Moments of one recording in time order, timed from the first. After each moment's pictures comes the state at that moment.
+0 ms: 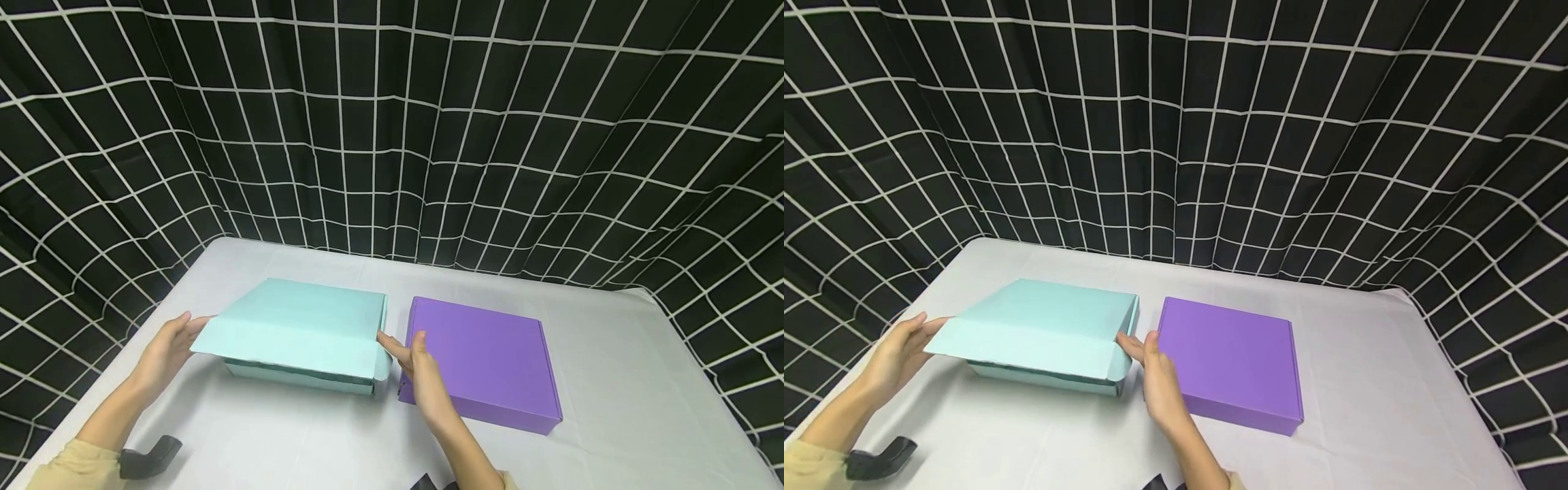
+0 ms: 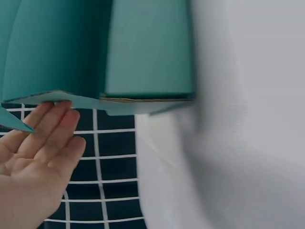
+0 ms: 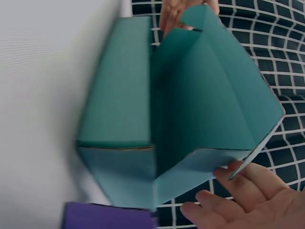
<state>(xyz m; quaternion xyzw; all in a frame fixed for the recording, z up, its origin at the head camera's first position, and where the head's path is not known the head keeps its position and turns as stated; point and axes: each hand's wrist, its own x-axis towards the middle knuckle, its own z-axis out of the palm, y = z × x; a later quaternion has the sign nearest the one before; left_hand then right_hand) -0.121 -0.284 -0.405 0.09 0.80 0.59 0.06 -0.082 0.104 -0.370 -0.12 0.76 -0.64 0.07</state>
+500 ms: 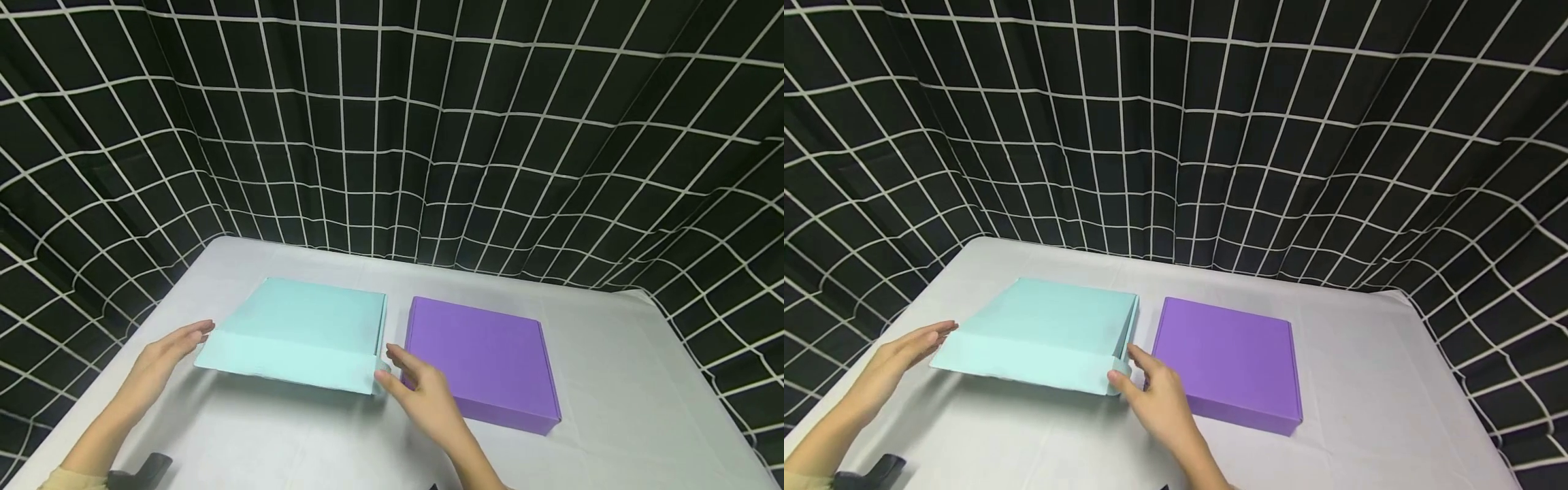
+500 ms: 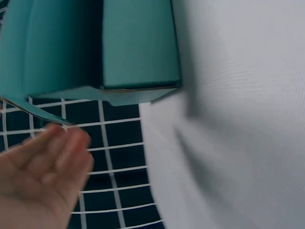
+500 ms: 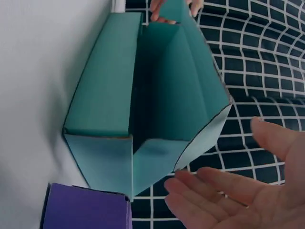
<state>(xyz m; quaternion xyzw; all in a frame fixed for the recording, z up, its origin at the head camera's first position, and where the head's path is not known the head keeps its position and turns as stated) -0.097 -0.274 -0.393 0.04 0.90 0.43 -0.01 -0.066 0.106 -0.365 -0.10 0.85 -0.52 0.05</state>
